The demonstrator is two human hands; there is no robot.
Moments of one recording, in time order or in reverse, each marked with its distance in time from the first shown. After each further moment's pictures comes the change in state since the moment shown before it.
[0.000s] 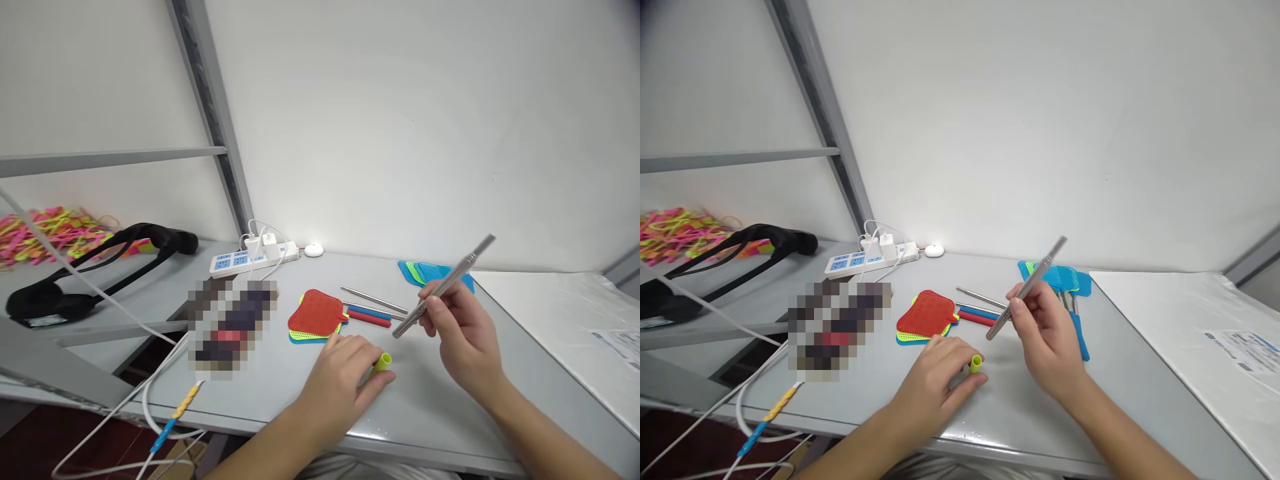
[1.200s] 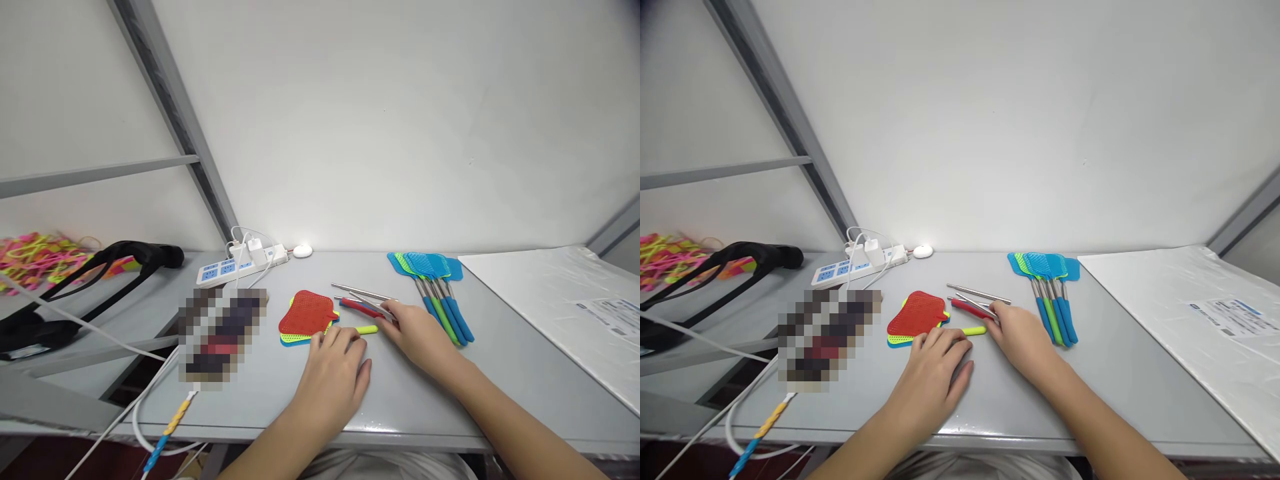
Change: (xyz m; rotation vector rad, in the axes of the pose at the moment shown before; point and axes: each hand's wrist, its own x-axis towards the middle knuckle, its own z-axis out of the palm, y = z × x) left_hand 0.005 0.005 0.006 0.332 -0.171 -0.120; right_hand -0.004 0.052 0.004 -0.882 -0.422 0.169
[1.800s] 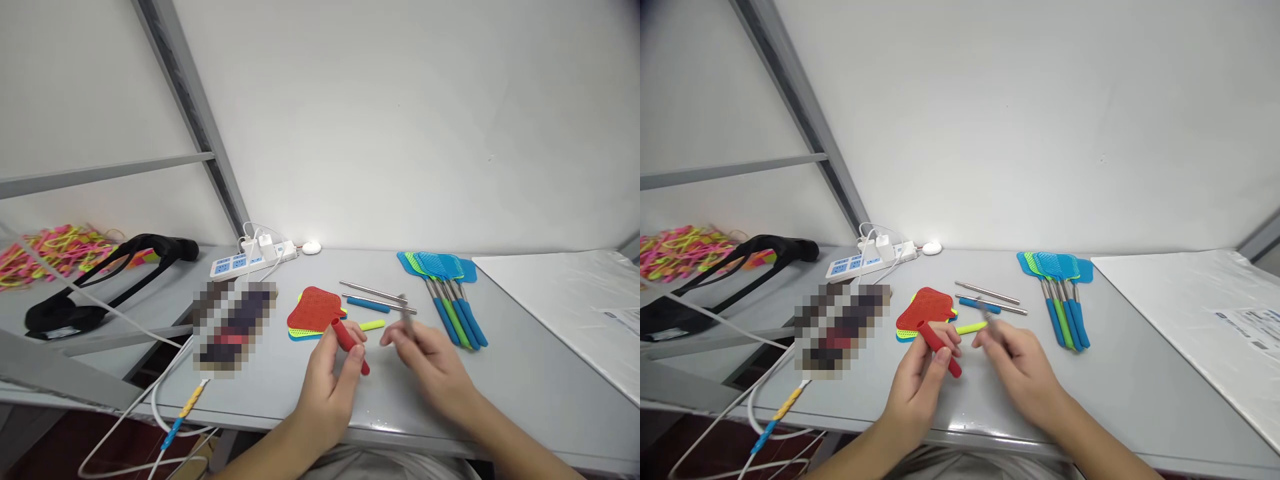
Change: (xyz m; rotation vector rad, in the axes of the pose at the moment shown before) left_hand -0.017 0.007 -0.002 -0.993 0.306 -0.170; right_hand -0.041 -0.024 -0.001 0.921 0.007 -0.173
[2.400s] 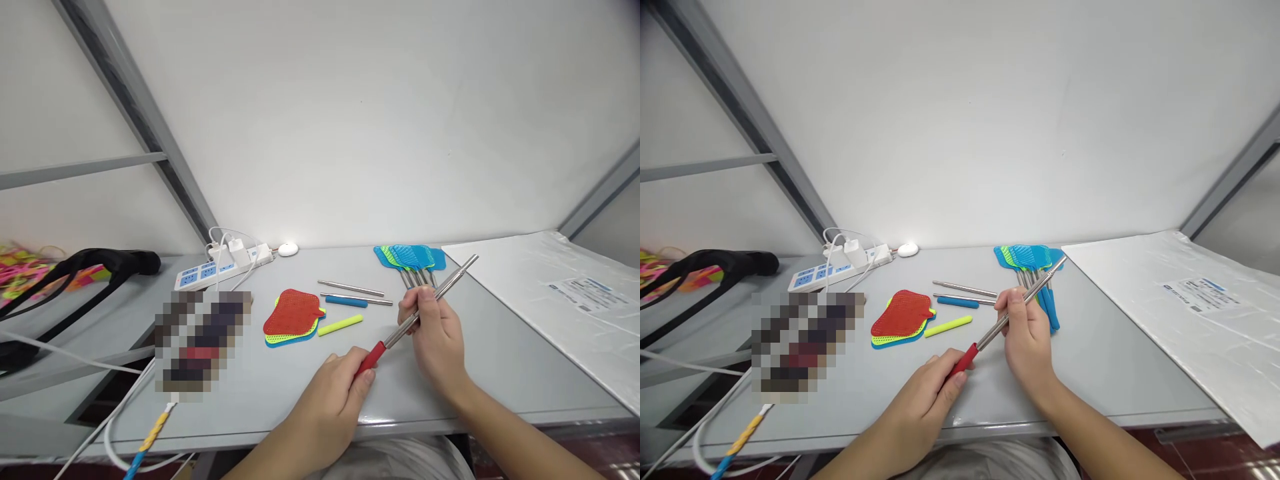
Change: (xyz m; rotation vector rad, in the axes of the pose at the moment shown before) left_hand 0.003 0.015 0.009 0.447 -0.461 -0.218; right_hand 0.008 0.000 -0.012 0.279 0.607 0.035
